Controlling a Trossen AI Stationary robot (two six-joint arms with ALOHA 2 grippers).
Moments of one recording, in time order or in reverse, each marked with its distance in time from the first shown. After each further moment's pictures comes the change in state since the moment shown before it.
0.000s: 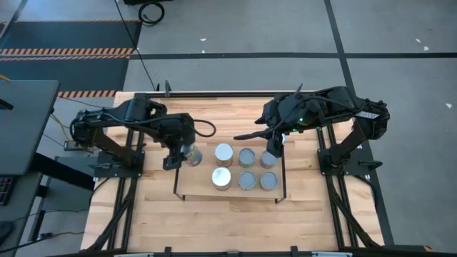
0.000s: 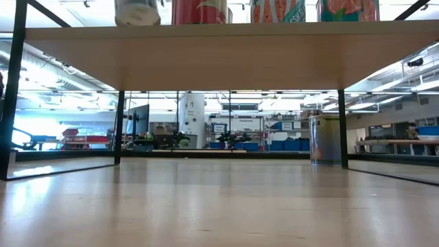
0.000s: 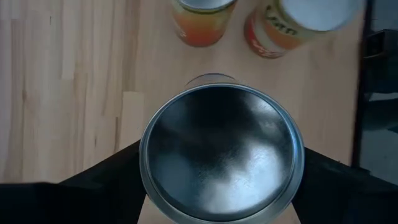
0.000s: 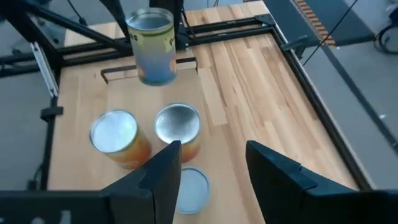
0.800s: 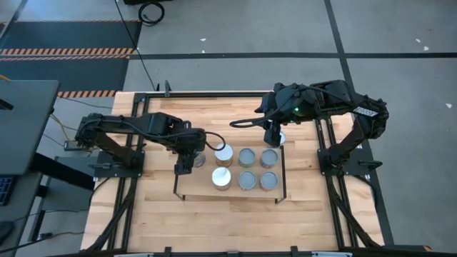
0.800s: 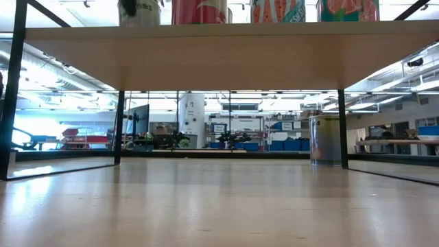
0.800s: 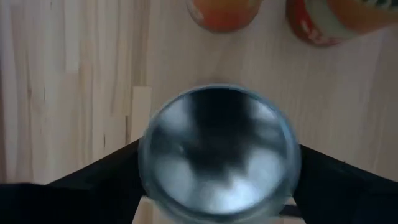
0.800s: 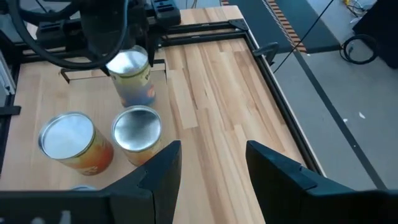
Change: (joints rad) left arm -0.024 0.029 -0.220 0.154 -0.097 0.001; right arm -0.077 0.000 0.000 0.001 0.028 -0.088
